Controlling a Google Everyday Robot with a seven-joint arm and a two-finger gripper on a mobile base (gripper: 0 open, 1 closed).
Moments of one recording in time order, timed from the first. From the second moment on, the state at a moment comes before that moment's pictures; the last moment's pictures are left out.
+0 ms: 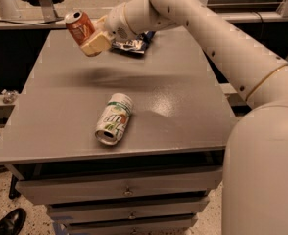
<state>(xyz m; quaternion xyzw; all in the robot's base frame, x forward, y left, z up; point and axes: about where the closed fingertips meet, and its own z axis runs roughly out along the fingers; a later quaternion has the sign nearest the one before) 0.707 0.139 0.931 -0.60 0.60 0.27 0.46</state>
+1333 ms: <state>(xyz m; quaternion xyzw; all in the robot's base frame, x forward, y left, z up) 0.701 0.027 0.887 -0.82 0.51 -0.10 0.23</state>
